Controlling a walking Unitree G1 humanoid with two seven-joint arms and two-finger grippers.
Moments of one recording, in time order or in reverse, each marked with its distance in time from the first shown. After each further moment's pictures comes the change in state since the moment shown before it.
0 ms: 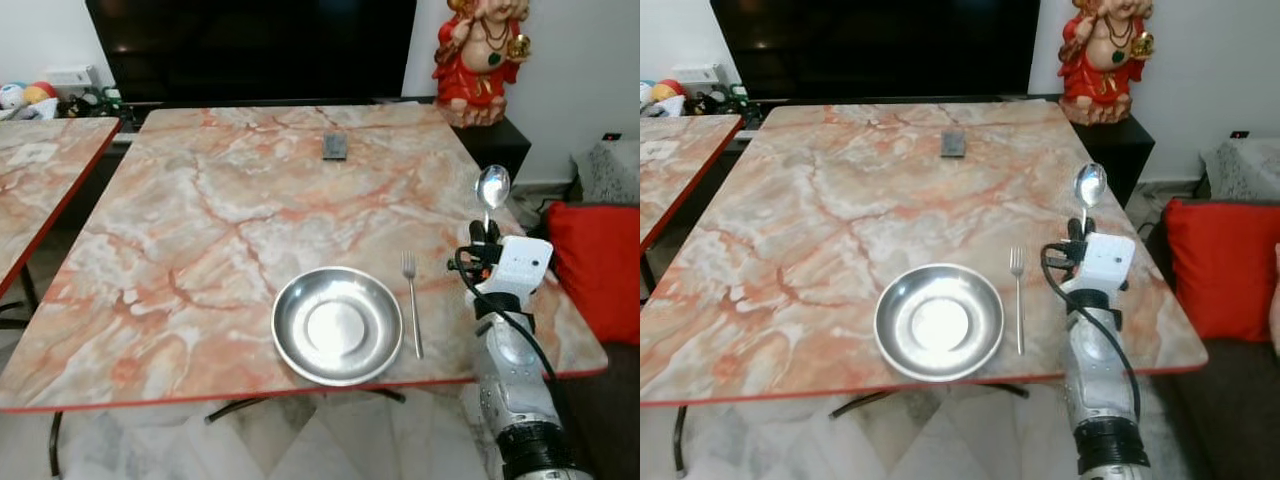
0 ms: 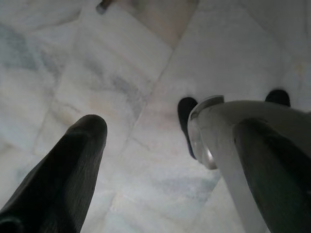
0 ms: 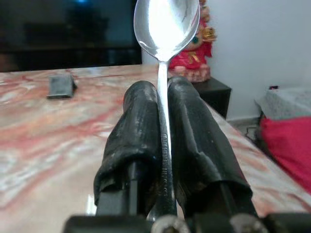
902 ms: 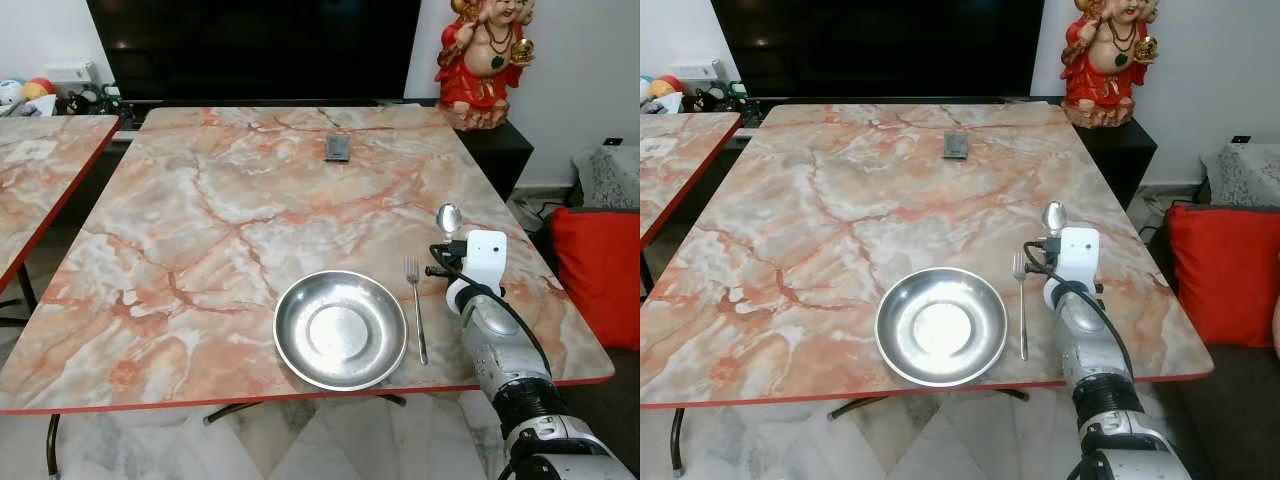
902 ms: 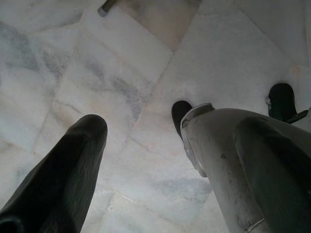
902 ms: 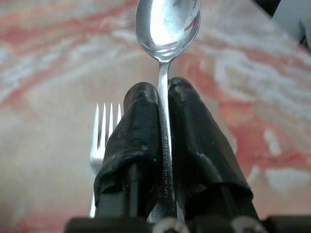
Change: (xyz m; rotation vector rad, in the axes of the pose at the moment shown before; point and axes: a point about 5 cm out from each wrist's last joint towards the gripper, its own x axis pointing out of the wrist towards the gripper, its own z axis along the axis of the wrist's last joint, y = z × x) left arm 0.001 -0.003 0.003 0.002 -0.008 -0.019; right arm 0.014 -0.008 -0.043 -0.029 0.424 0.039
